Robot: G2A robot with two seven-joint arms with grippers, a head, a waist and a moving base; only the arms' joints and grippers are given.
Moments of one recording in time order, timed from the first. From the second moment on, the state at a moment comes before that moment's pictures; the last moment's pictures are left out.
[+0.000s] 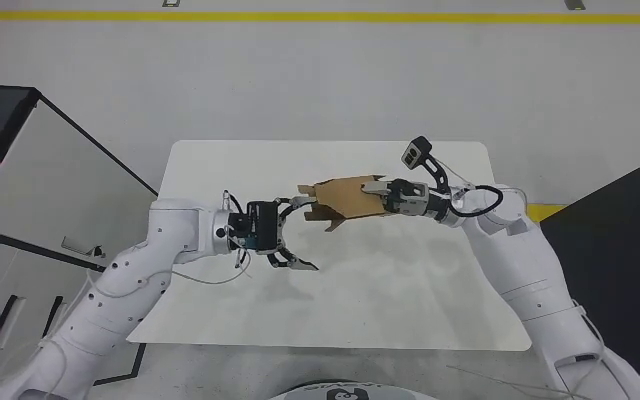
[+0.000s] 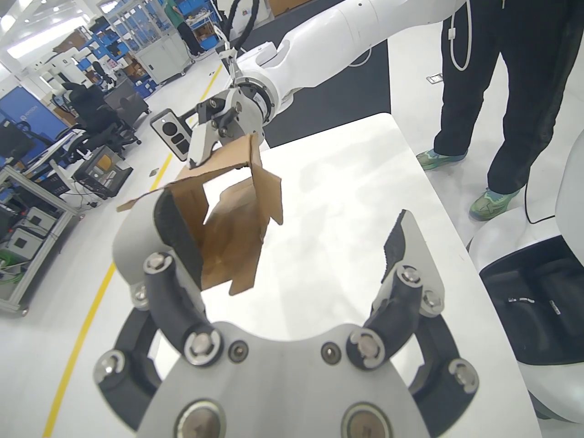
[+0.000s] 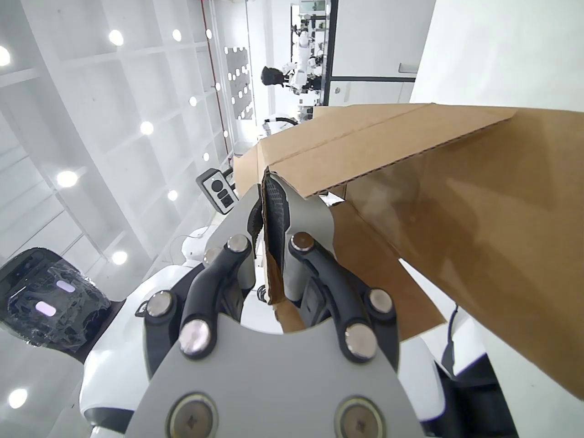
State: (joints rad) left arm 1.19 -0.87 -1.06 -1.81 1.50 -0.96 0.41; right arm -1.12 -1.10 1.17 -1.38 0.63 -0.05 1.18
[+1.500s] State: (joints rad) left arm 1.17 -0.88 -1.07 -1.77 1.53 -0.92 0.41; right arm -1.10 -1.10 1.17 -1.36 0.68 -0.19 1.35
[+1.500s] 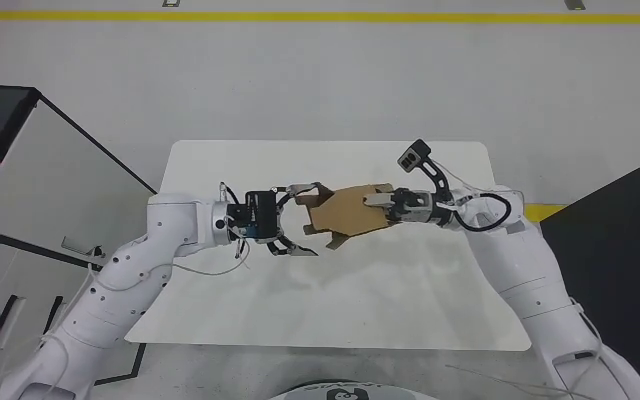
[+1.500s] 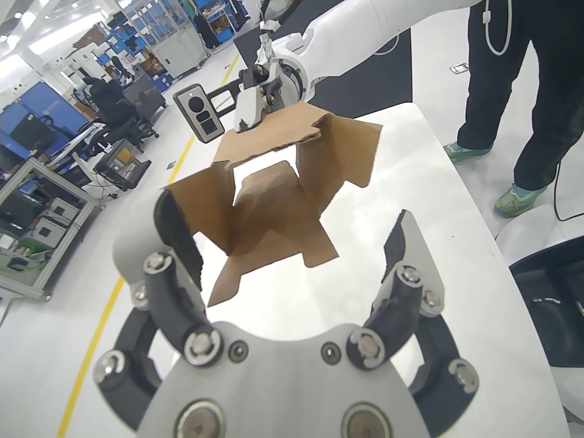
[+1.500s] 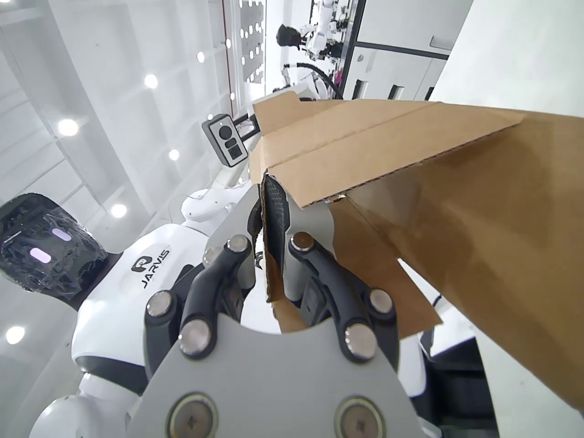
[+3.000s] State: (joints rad) left arm 1.15 -0.89 -1.04 -1.78 1.56 -0.98 0.41; right arm -1.09 -1.09 1.13 -1.38 0.61 -0.16 1.38
